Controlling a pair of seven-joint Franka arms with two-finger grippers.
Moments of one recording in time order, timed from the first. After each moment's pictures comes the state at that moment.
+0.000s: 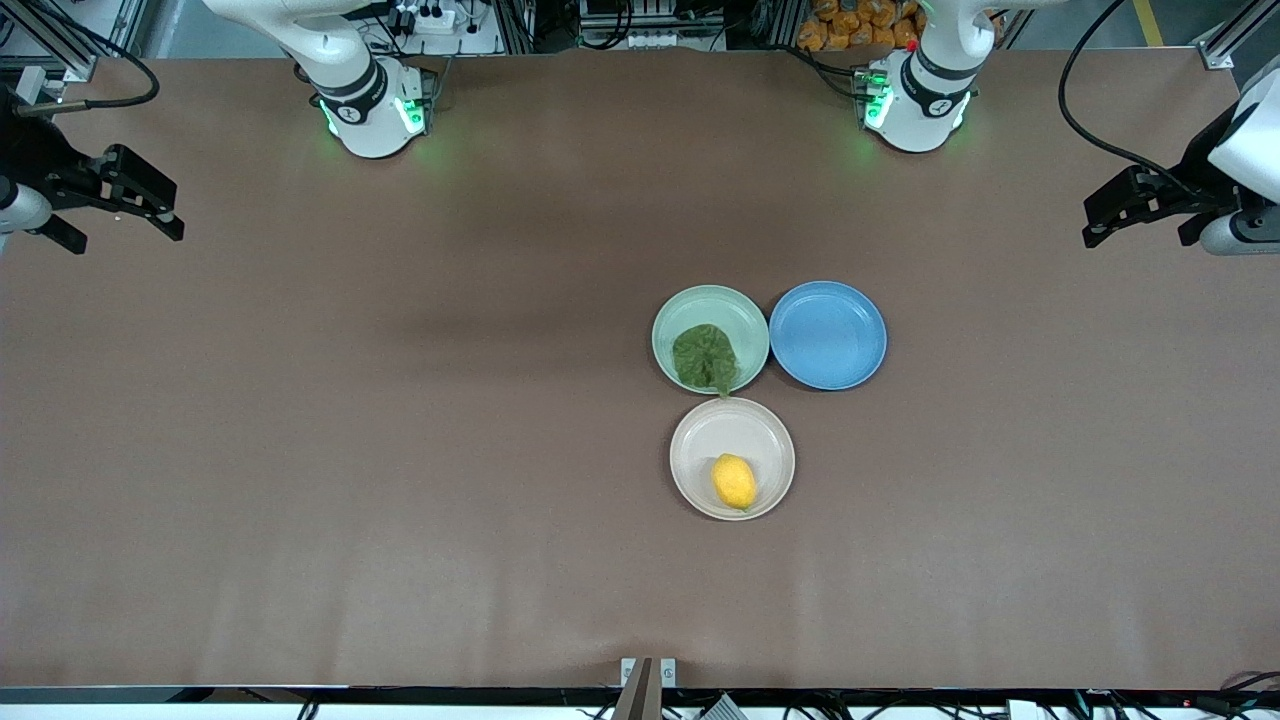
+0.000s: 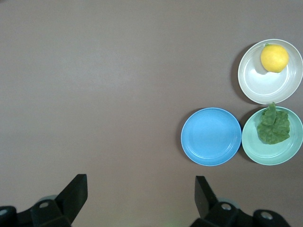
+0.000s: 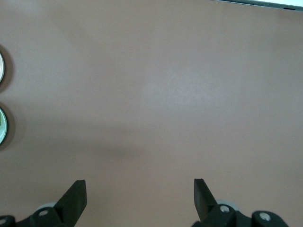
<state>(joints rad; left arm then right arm) -0.04 -0.04 -0.06 -1.57 0.02 1.53 -0.09 0.12 -0.06 -0.05 -1.52 0.01 1.53 -0.07</state>
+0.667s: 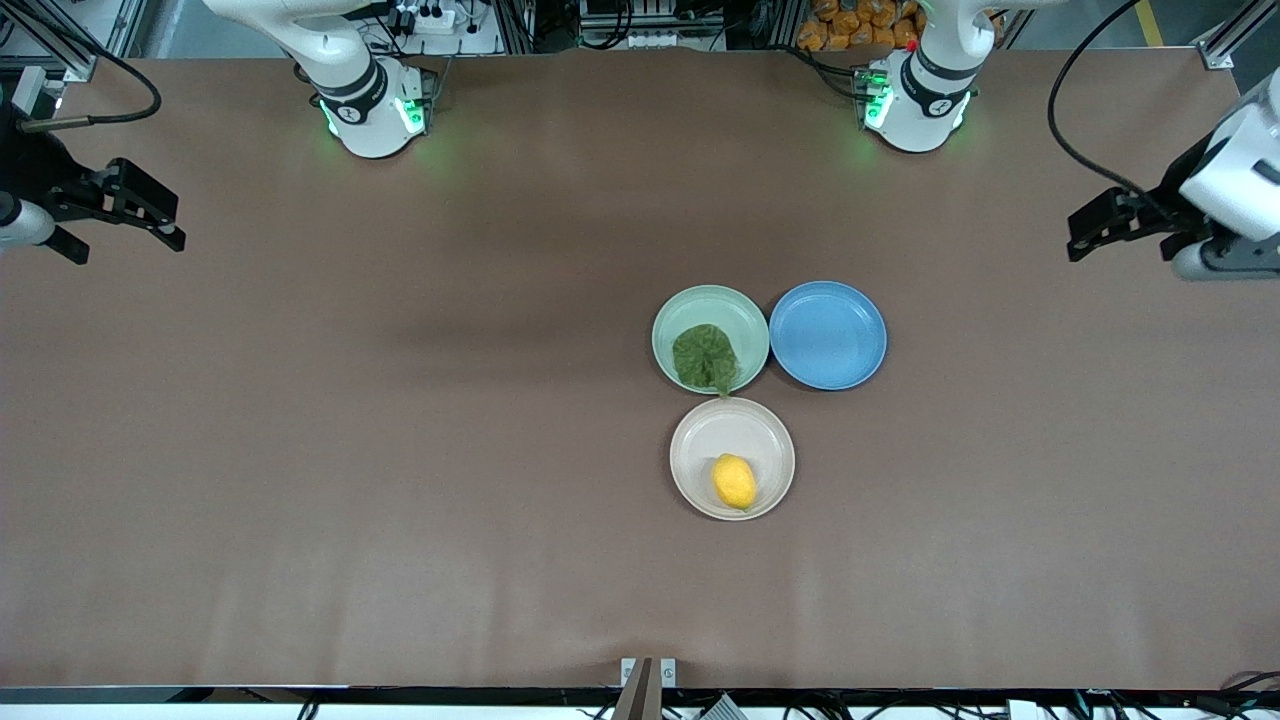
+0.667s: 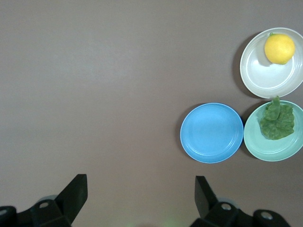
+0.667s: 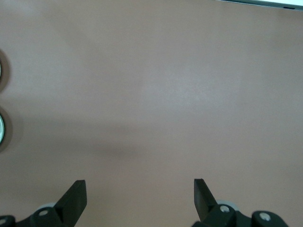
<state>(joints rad) -0.05 0.03 -0.06 -1.55 0.02 1.53 -0.09 0.12 -0.04 -0.06 -1.53 0.01 1.55 -0.07</state>
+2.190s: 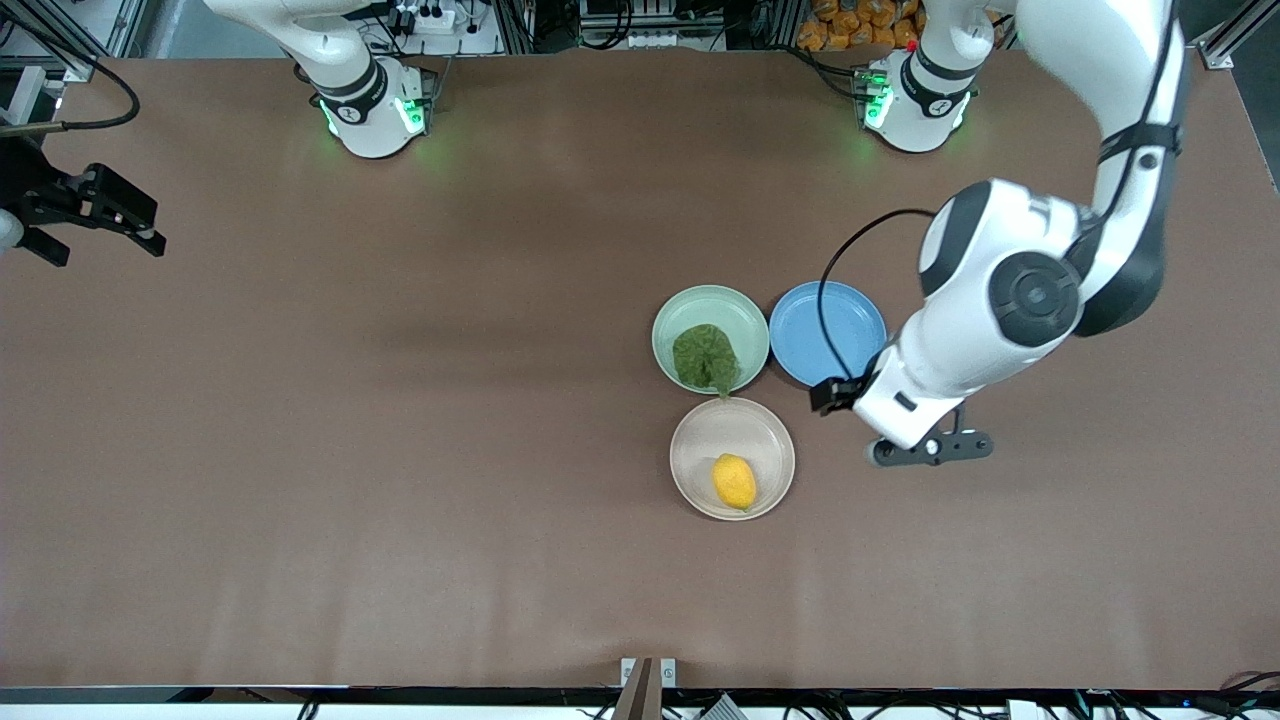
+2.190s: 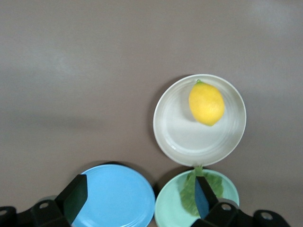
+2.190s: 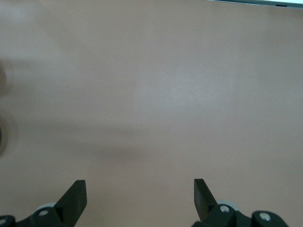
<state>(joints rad) -0.30 0.52 -0.10 -1.36 -0.04 1.90 -0.52 0.11 -0.04 -0.08 -1.53 0.01 1.56 -0.07</state>
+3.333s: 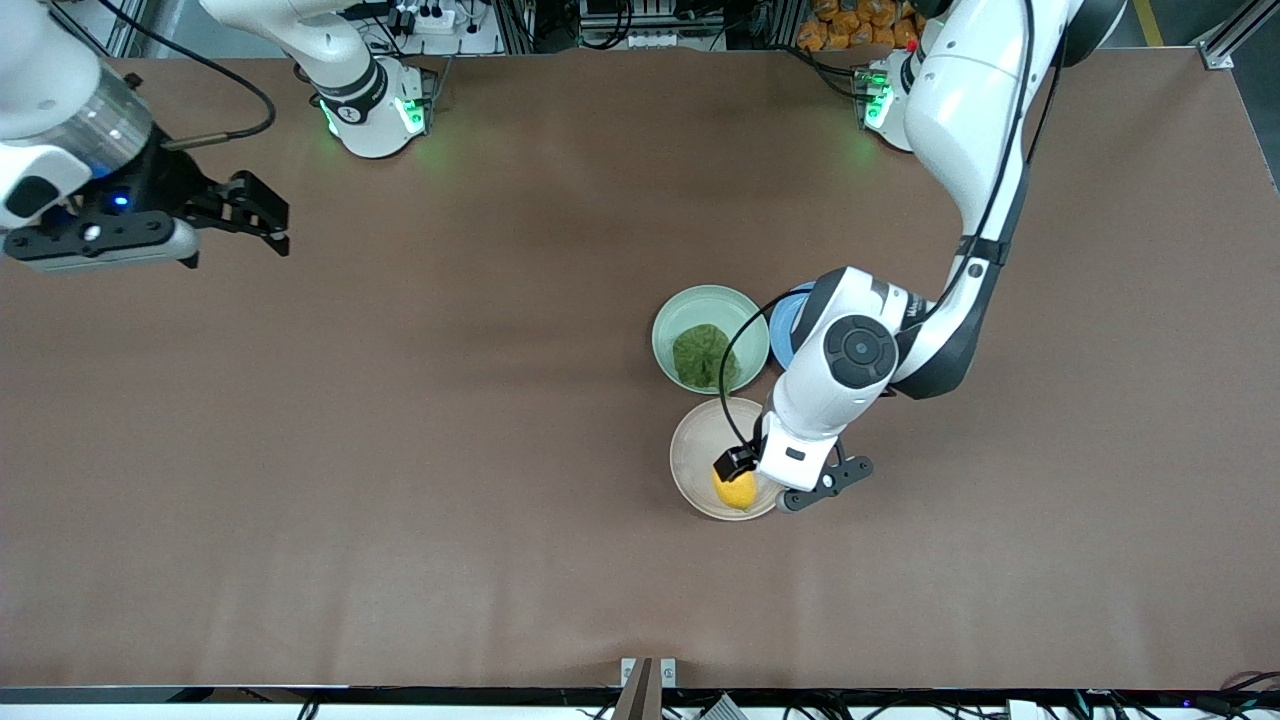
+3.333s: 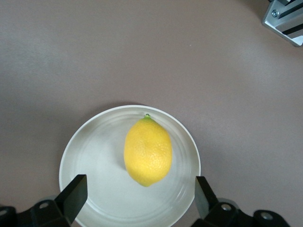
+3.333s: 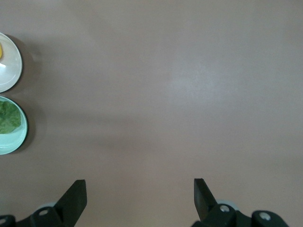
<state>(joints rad) -0.44 0.76 -0.07 -1.34 -0.04 2.30 -0.89 0.30 0.00 -0.06 -1.54 0.01 1.56 0.11</state>
